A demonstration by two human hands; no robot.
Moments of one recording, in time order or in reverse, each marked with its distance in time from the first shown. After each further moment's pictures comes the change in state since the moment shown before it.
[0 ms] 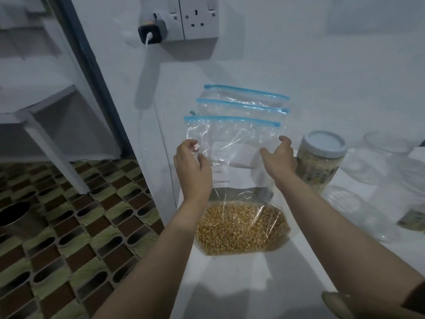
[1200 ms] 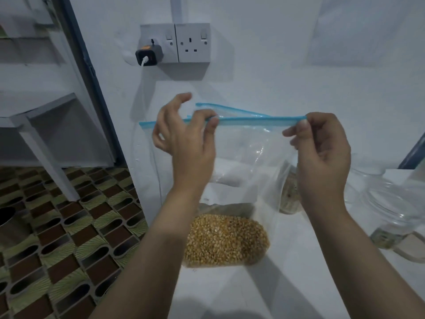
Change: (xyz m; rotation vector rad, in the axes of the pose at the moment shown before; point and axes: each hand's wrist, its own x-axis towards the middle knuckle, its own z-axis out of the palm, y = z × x) left_hand 0.015 0.108 -0.017 0.180 0.159 0.441; right_hand -0.095 -0.056 -0.119 0.550 0.243 -0.765
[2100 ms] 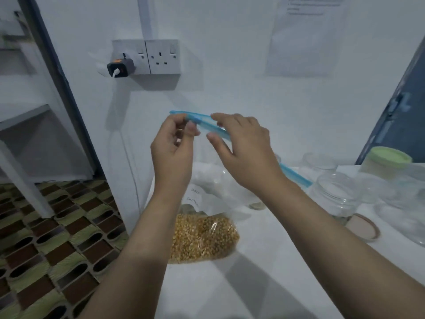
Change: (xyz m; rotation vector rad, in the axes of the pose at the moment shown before) left_hand -0.015 0.046 -0.011 -0.677 -0.102 -0.223; right_hand 0.013 -0.029 0.003 -0.761 -0.524 -0.236
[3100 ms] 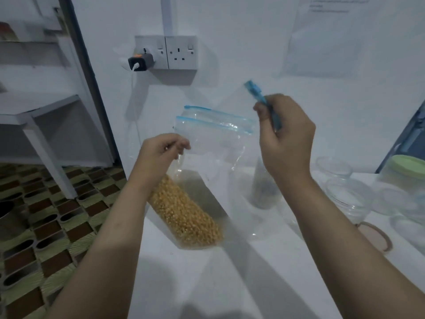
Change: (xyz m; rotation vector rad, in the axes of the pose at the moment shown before) left_hand 0.008 -0.034 -0.060 0.303 -0.315 -0.090; right_hand -0.004 0.025 -0.022 0.367 0.511 -0.018
